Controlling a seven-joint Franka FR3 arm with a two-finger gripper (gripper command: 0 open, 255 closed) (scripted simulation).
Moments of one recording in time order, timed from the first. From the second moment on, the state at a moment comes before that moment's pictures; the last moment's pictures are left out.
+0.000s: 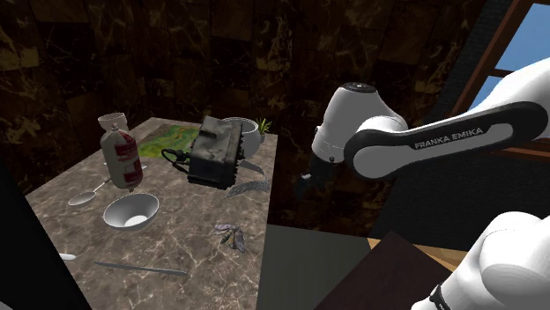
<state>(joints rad) 0.04 -0.38 0.34 -2.55 0.05 2.35 0.33</state>
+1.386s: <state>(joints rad) 0.17 0.45 0.36 -2.09 -0.45 2.70 1.04</state>
